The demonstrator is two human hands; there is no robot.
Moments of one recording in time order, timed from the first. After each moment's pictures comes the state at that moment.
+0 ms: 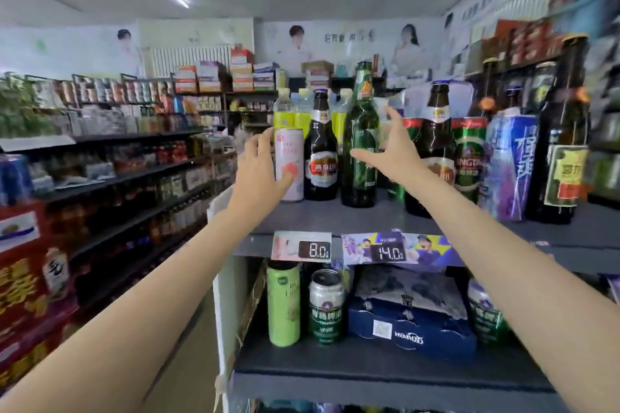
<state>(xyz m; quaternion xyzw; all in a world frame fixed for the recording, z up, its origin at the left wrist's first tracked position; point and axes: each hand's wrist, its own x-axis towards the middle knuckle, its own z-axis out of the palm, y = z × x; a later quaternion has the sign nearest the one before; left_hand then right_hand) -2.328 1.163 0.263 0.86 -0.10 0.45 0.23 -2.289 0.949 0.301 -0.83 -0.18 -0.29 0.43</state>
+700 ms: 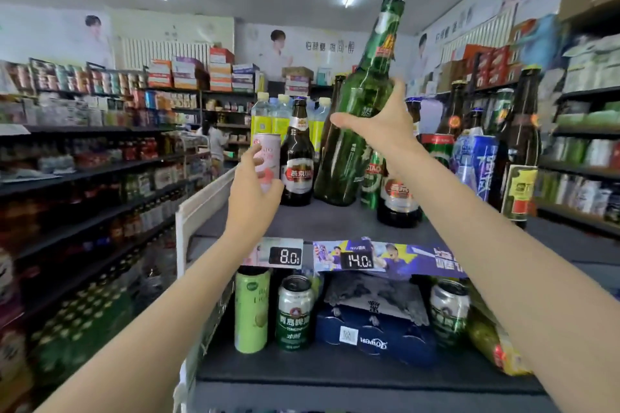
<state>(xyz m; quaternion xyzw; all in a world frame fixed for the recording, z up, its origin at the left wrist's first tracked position) -2.340 1.130 0.248 0.76 -0.11 0.40 0.50 -2.352 0.953 0.351 -0.77 -0.17 -0.33 0.52</state>
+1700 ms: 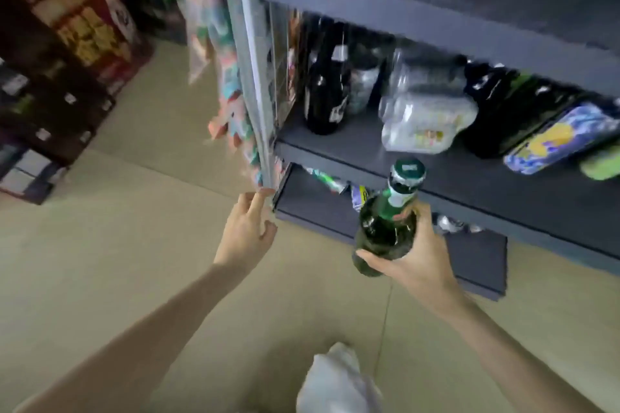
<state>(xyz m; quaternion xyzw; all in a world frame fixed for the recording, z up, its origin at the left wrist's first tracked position) -2.538 1.172 -0.494 0.92 0.16 0.05 0.35 -2.493 0.927 -0.421 -0.89 -0.12 0.12 0.43</state>
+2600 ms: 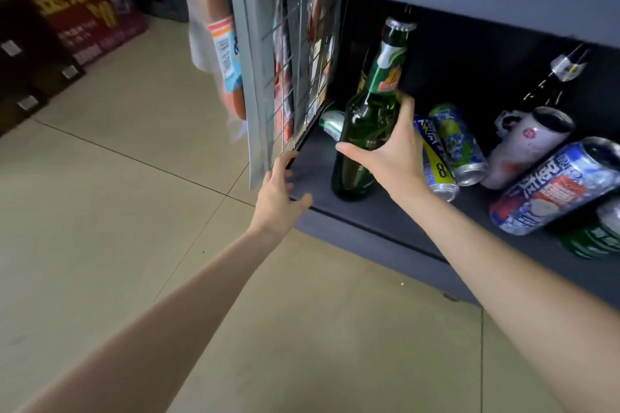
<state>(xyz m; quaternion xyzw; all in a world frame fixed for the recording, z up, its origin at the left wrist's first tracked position) -2.436 1.178 -0.809 0.83 0.18 0.12 0.52 -2.340 1.034 -0.748 -0.85 -0.18 -0.05 0.49</state>
